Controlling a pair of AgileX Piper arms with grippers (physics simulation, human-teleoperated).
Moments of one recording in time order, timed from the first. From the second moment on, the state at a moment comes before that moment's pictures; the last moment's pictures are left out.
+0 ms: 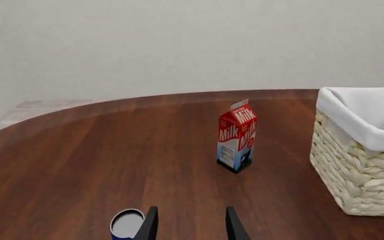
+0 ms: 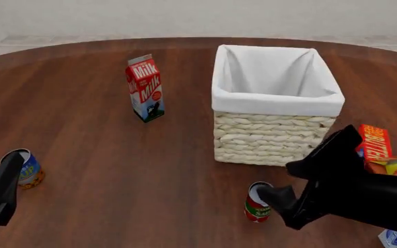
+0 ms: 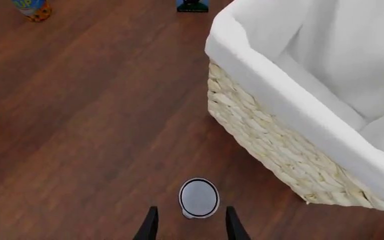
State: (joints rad) left arm -0.05 0.09 0.00 -0.06 0.02; right arm 0.69 0.92 -0.39 0.24 -0.01
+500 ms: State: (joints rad) left arm -0.05 0.04 0.00 -0.01 0.01; right arm 0.66 1.12 -0.39 0.08 -0.01
